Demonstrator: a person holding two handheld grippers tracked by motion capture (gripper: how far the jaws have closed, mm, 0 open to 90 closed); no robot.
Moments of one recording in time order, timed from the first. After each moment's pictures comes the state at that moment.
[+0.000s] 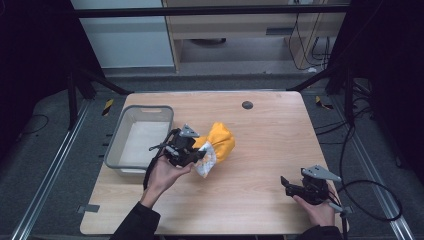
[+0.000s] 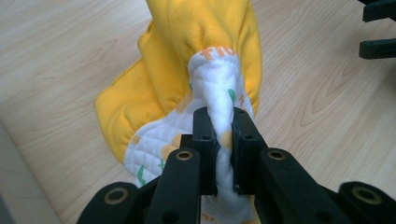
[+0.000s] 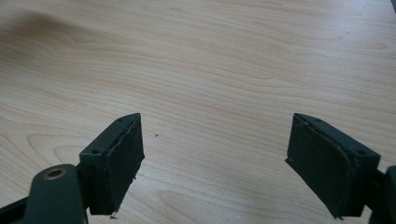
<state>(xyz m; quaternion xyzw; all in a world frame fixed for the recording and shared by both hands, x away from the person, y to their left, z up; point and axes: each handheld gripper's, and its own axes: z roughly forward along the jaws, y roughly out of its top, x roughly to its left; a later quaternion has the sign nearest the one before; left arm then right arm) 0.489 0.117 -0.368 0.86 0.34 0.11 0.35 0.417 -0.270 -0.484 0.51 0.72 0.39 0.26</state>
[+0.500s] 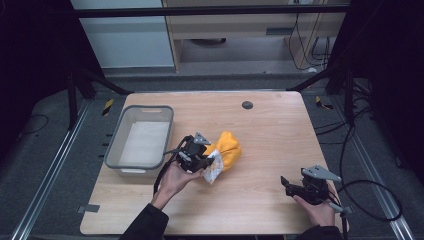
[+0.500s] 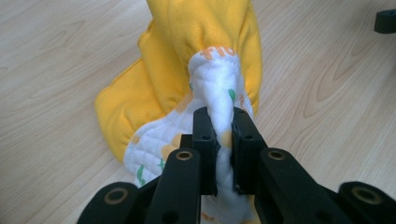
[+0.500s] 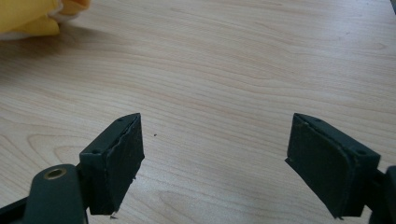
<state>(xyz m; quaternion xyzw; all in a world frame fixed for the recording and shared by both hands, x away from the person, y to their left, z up) 0.492 0.092 -0.400 0.88 0.33 0.10 0.33 0.417 -0.270 -0.484 0.51 0.72 0.39 0.26</state>
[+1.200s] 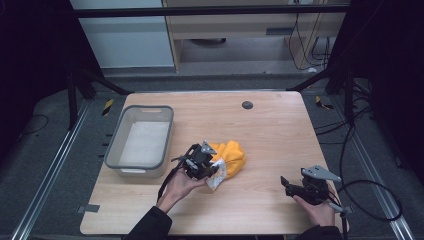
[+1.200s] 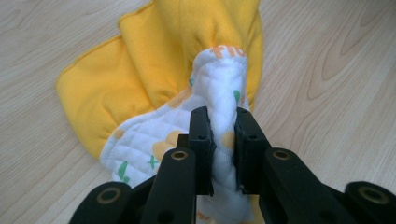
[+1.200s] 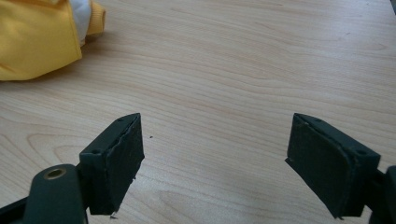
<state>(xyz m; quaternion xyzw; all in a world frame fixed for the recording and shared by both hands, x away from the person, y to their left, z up) 0.488 0.080 -0.431 0.89 0.31 0.09 0.31 0.417 -0.270 -0.484 0.51 0.72 0.39 0.26</state>
